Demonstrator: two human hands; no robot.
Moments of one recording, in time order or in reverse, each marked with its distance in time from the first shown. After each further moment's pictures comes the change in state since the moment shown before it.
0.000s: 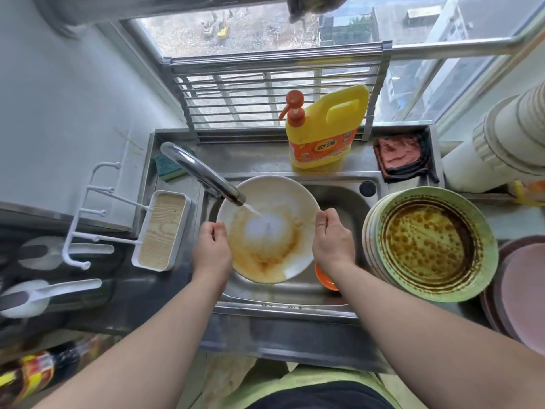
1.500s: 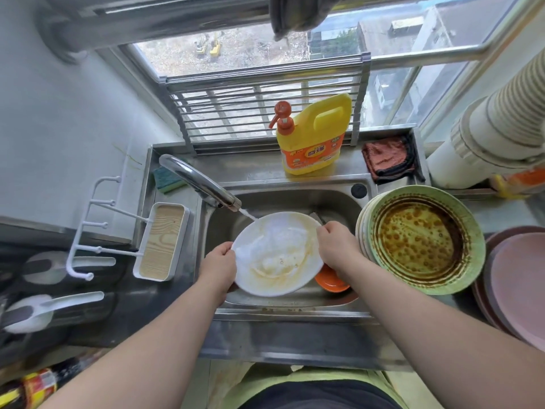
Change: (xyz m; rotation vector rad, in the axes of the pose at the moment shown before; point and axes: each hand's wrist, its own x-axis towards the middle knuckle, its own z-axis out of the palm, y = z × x) left_hand -0.002 -0.011 0.007 -0.172 -0.336 -0.314; right_hand -0.001 0.002 -0.025 0.014 -0.160 0.227
